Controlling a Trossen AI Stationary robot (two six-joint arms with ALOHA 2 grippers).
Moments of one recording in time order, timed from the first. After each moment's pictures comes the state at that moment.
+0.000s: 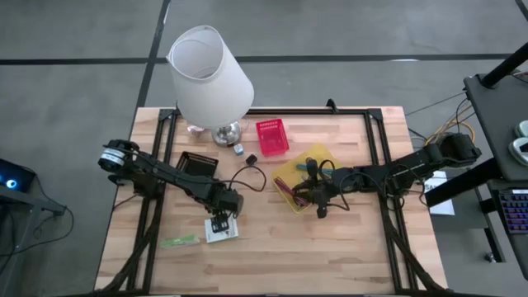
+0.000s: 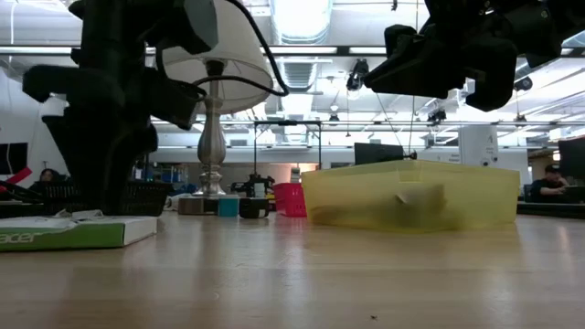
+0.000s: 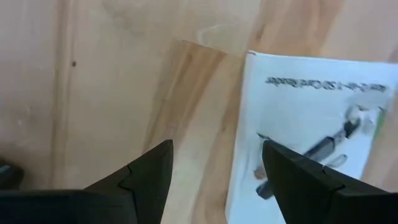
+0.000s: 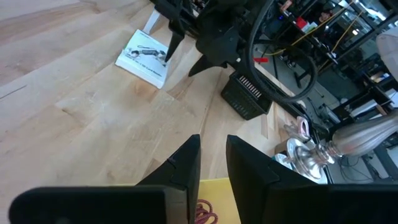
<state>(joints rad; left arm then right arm) -0.26 1.61 0.97 -0.80 0.05 -0.55 0.18 1.27 0.50 0.42 0.13 -0.55</state>
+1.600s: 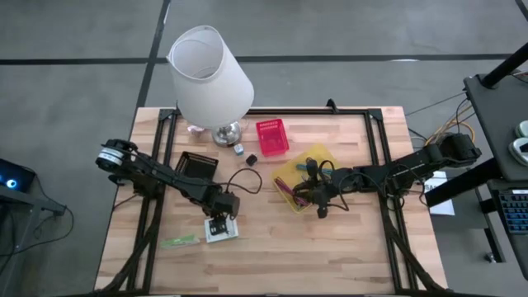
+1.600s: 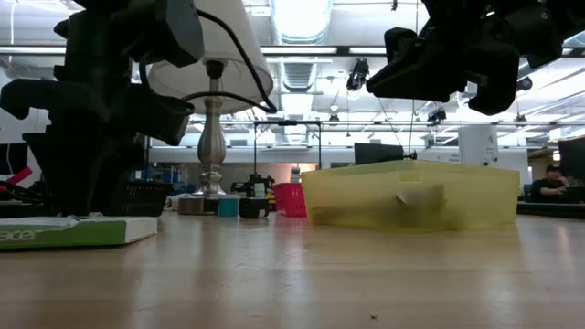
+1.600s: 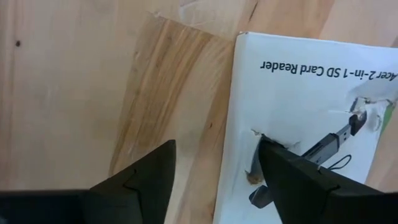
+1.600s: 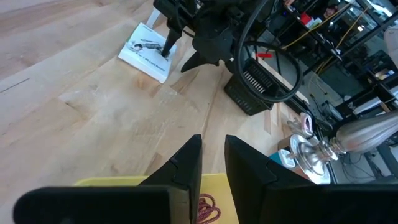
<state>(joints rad) -0.28 1.60 0.86 -0.64 0.10 -0.60 0.18 1.27 0.50 0.40 0.13 -0.55</state>
